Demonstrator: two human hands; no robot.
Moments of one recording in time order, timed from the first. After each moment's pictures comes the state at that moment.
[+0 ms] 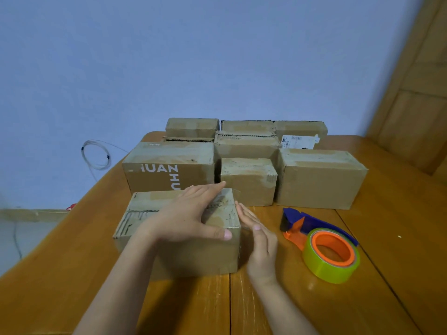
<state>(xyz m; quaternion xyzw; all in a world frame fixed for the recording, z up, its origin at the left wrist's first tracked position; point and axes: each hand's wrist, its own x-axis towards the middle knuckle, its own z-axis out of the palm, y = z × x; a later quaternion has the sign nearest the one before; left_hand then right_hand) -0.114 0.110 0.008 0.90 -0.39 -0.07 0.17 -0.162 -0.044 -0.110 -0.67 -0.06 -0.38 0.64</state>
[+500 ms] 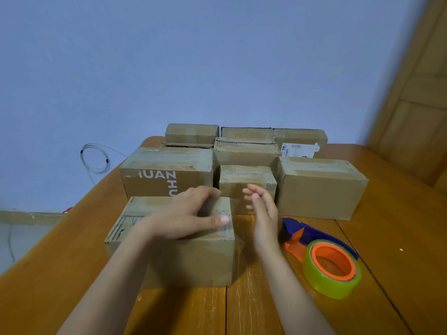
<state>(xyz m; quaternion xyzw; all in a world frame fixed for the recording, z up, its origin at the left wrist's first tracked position) -0.103 0.106 0.016 0.91 -0.34 -0.10 0.23 -0.120 -0.073 -0.073 -0.63 0.02 -0.31 0.71</state>
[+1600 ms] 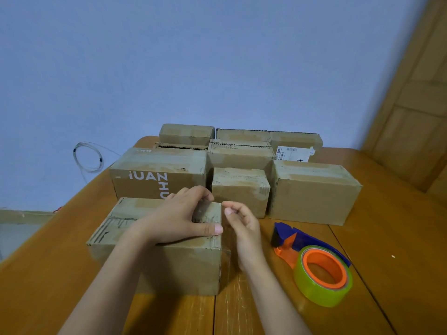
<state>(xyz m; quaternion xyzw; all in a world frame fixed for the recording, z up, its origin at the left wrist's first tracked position) -0.090 0.100 0.006 0.90 -0.36 -0.04 0.23 -0.128 -0.061 -0.078 -0.62 0.01 -0.19 0.76</state>
